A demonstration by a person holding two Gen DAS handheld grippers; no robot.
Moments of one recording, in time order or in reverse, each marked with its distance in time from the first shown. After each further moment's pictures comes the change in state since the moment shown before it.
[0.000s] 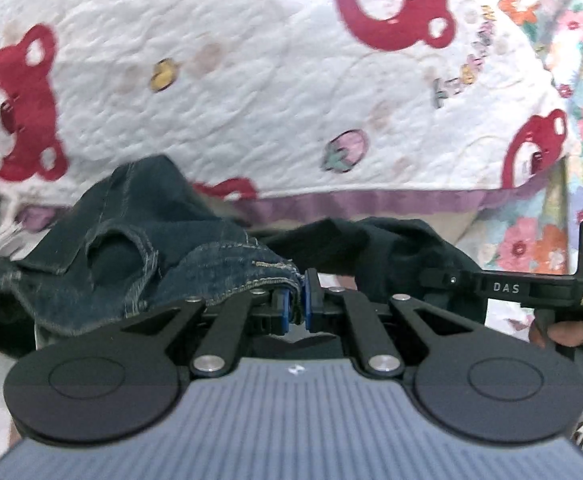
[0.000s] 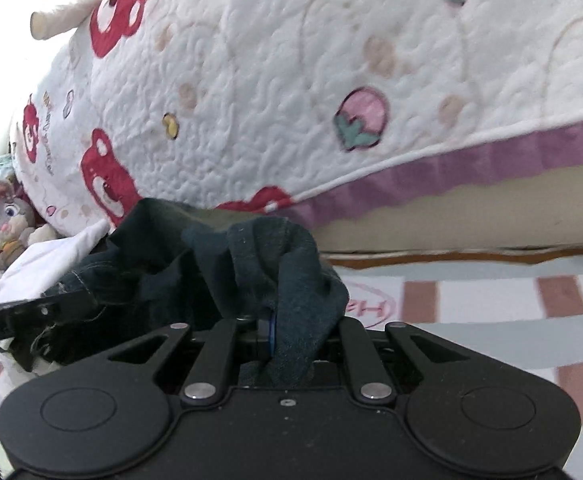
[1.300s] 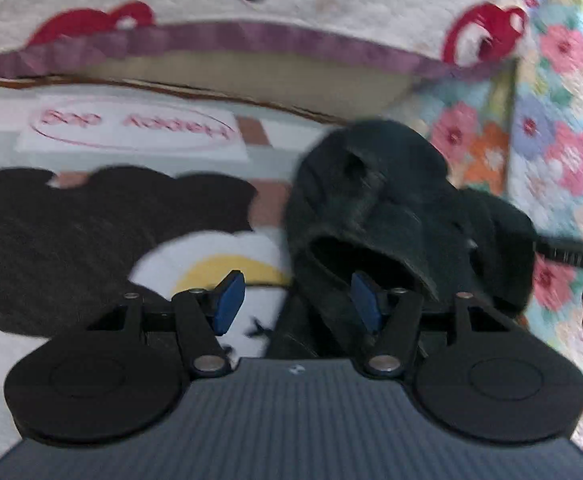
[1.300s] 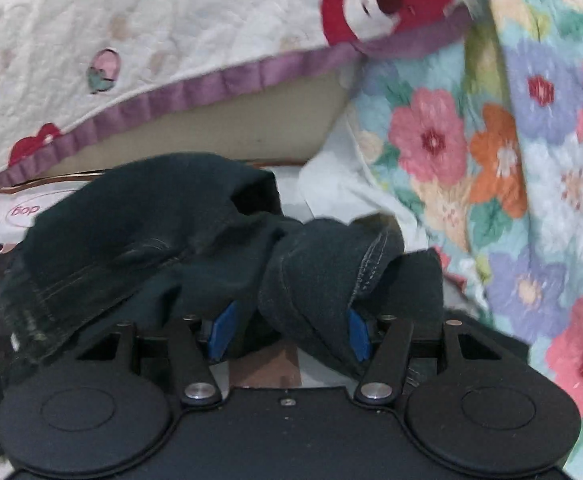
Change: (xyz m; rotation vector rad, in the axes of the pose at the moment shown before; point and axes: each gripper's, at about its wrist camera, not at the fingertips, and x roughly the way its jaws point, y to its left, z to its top) left arm 0.050 -0.058 -0.100 -0.040 0.390 -0.246; right arm -0.198 -0.073 -0.046 -0.005 0.153 -0.545
